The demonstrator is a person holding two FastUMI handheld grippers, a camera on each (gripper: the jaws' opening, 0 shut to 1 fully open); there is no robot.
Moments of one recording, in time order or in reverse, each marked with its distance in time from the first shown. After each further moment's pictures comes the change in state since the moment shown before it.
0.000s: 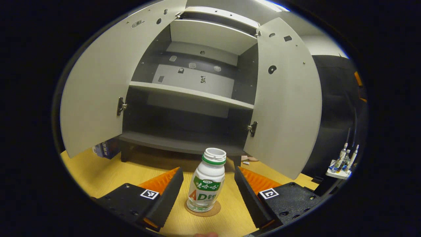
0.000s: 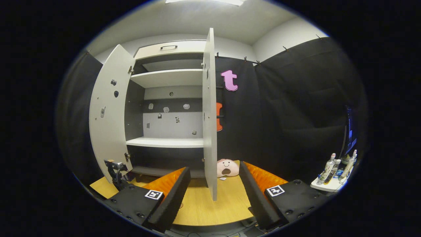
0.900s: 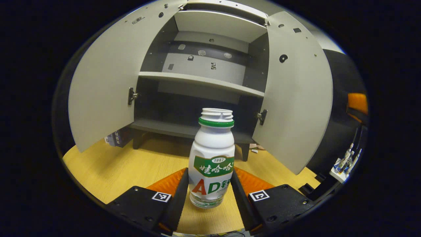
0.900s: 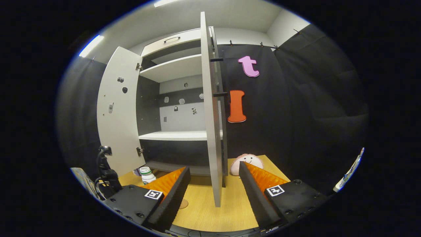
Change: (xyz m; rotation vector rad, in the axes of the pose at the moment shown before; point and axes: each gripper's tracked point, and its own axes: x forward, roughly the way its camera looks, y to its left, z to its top) left arm -0.040 -0.003 0.022 -0.046 0.117 0.112; right arm 0.089 -0.016 -0.051 0.069 0.067 0.292
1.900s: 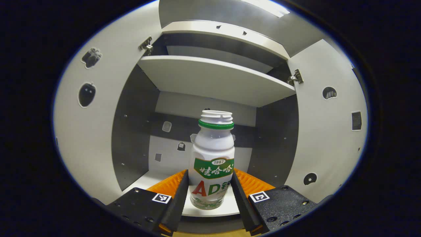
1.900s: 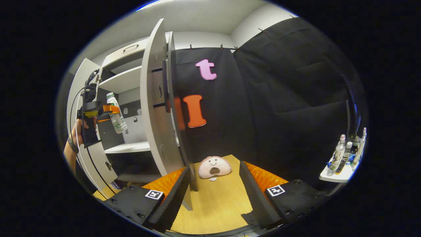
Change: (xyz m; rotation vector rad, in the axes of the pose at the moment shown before) left arm 0.155 -0.004 0.380 0.067 -0.317 -0.040; right arm -0.026 -0.103 0.011 0.102 -0.063 -0.402
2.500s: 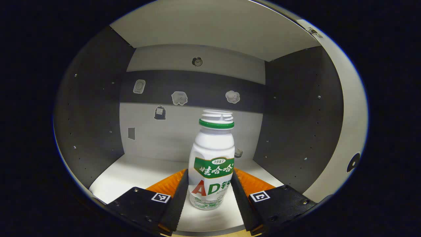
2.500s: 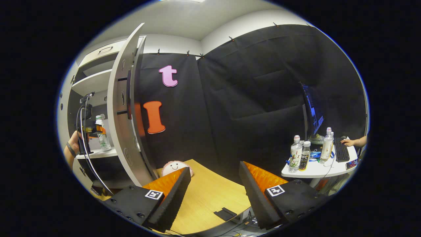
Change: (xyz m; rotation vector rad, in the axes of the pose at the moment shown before) left arm 0.099 -0.015 -0.107 0.048 0.253 -0.026; right arm -0.039 -0.055 0.010 0.021 -0.060 -0.338
